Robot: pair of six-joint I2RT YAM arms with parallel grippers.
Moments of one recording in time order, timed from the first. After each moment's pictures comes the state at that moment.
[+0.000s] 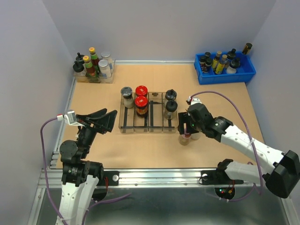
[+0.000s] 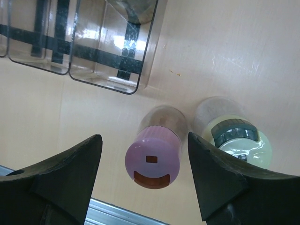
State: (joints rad) left arm -0.15 0.16 0.45 0.00 0.25 -0.79; right arm 0.71 1.07 0.82 -0.59 0.20 0.47
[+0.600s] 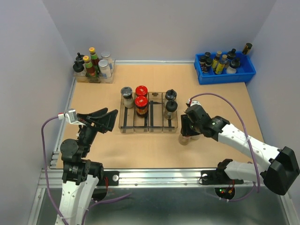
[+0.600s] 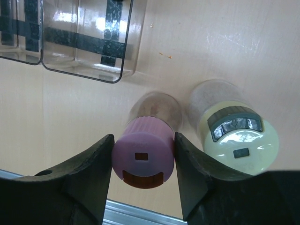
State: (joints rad) left arm -0.15 0.18 0.45 0.02 0.26 -0.79; right arm 0.72 1.13 0.81 -0.64 0.20 0.52
